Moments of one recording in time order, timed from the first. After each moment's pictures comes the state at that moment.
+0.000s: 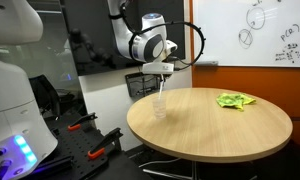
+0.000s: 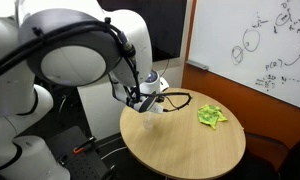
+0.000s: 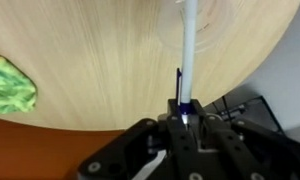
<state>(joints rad) -1.10 0.65 0.88 -2.42 -0.59 3.27 -0.35</state>
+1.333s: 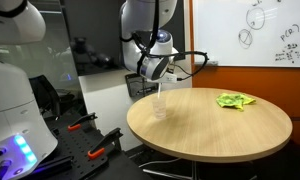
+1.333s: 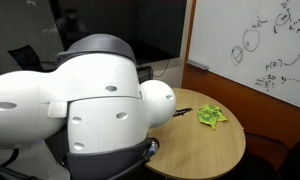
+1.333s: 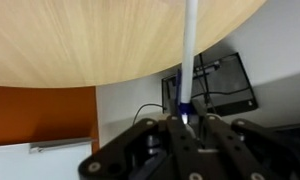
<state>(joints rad) -1.24 1.09 0.96 -2.29 -0.89 3.33 -0.43</state>
